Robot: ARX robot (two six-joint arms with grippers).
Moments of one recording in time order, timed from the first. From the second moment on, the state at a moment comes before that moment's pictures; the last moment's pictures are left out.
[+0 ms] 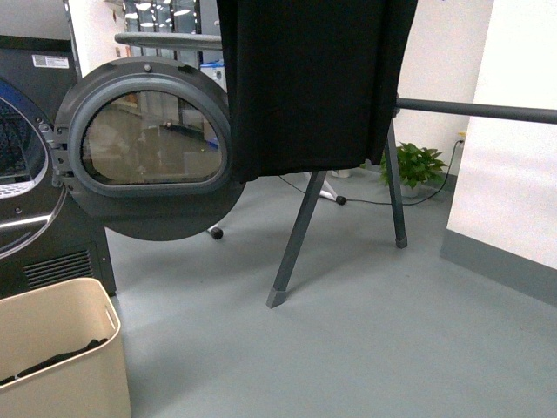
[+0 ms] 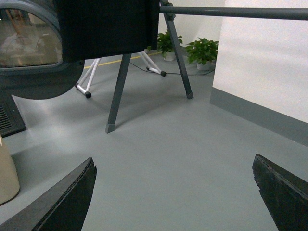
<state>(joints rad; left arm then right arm) 0.00 0.00 0.02 0.00 0.00 0.00 0.00 0.00 0.01 0.00 0.00 0.00</state>
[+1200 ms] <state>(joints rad) 0.00 0.00 0.02 0.00 0.00 0.00 0.00 0.00 0.01 0.00 0.01 0.00</state>
